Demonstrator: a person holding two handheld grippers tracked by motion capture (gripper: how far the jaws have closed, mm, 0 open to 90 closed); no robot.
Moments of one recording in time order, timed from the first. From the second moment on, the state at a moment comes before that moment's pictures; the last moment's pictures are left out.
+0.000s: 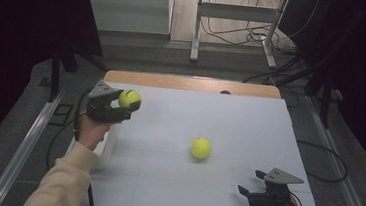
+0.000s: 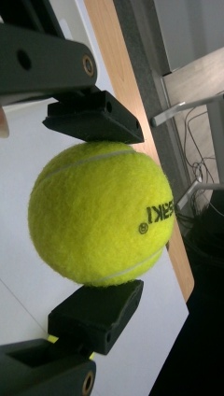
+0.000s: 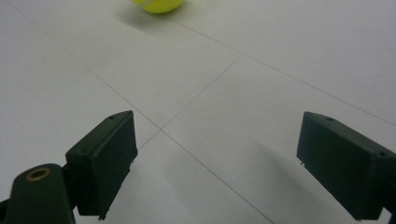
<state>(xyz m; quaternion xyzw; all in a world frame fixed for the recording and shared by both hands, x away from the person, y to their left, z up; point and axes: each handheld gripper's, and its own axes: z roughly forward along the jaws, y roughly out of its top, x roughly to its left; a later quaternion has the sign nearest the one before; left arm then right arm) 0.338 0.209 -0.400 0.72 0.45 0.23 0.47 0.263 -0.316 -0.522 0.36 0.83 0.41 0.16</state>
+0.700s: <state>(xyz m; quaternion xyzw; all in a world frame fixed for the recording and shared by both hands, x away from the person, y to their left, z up) 0.352 0.236 -0.404 0.71 0.49 0.25 0.44 0.263 -0.317 -0.521 0.35 0.82 0.42 0.16</state>
